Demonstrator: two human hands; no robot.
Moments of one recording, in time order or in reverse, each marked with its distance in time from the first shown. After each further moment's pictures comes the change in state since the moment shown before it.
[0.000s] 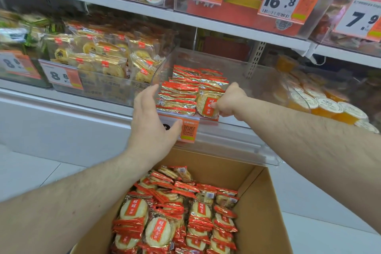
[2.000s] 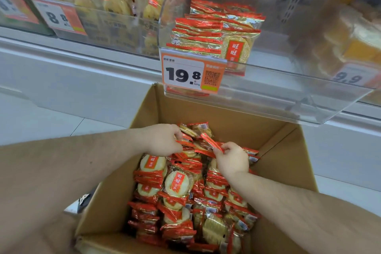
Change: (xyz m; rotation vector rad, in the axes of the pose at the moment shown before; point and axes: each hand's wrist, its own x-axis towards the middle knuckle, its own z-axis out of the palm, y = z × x) left_hand -0.036 -0.083 0.016 0.504 -1.163 -0.438; right_hand -0.104 0.186 0.195 0.027 -0.020 0.141
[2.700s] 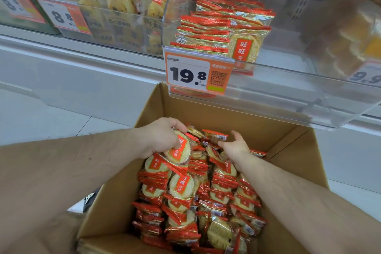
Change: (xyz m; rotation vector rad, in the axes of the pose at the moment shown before) left_hand 0.009 -0.008 0.004 -0.590 0.125 -0.116; right_hand 0.058 -0.004 0.015 0.265 -0.237 0.246
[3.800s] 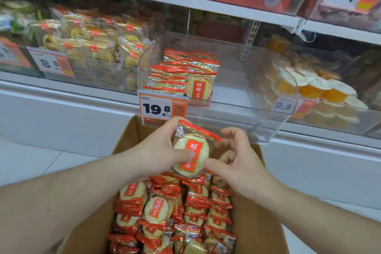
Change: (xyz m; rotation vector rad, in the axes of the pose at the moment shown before) left_hand -0.087 0.061 0.019 -0.300 -0.136 0.629; right_hand -0.210 -0.061 -0.128 0.027 -0.084 -0.688
